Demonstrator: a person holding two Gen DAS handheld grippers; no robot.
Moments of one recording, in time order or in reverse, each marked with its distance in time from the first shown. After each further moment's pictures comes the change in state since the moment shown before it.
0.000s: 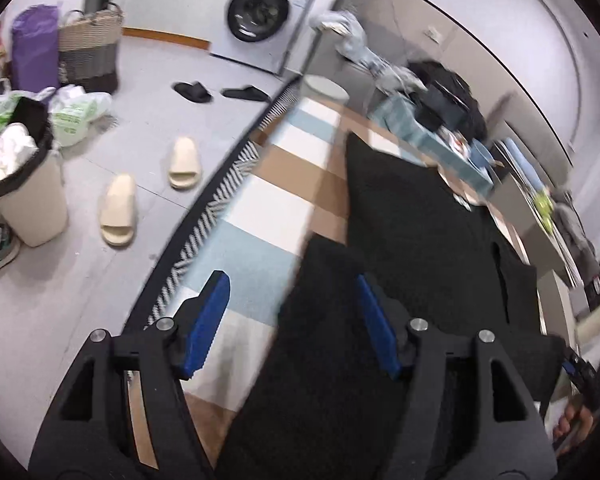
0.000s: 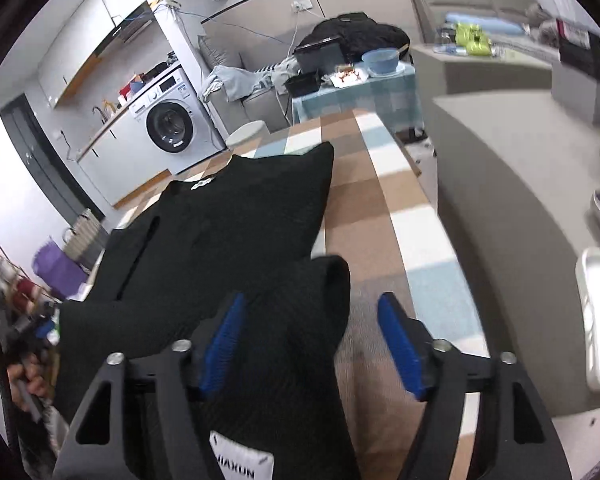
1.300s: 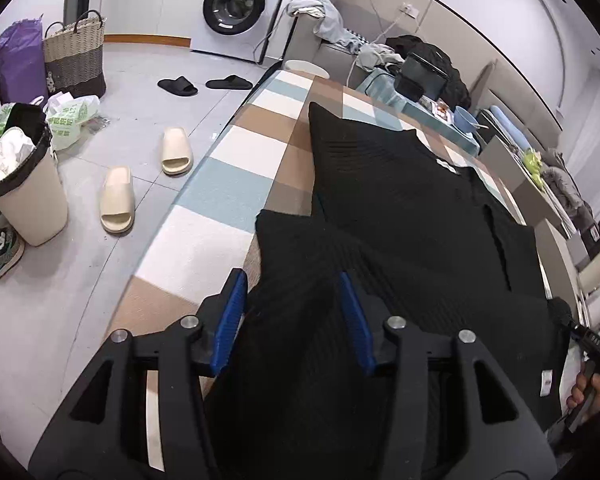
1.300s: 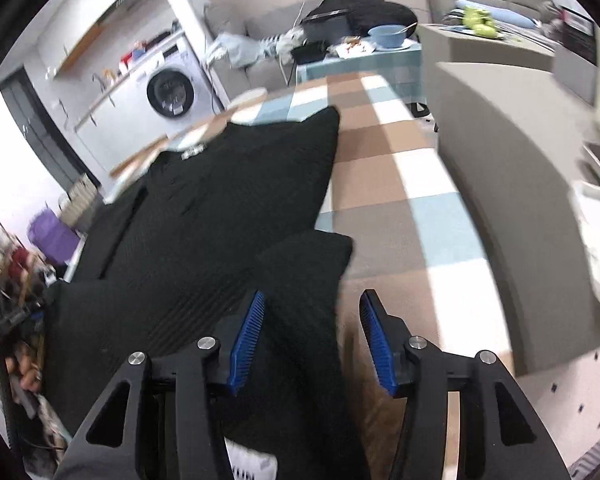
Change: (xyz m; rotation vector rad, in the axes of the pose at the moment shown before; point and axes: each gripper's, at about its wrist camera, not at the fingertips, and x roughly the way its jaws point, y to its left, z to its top) left arm -0.026 -0.011 -0.053 0.100 0.034 -0.006; right arm -0.015 0.004 -0.029 -0.028 0.049 -0.048
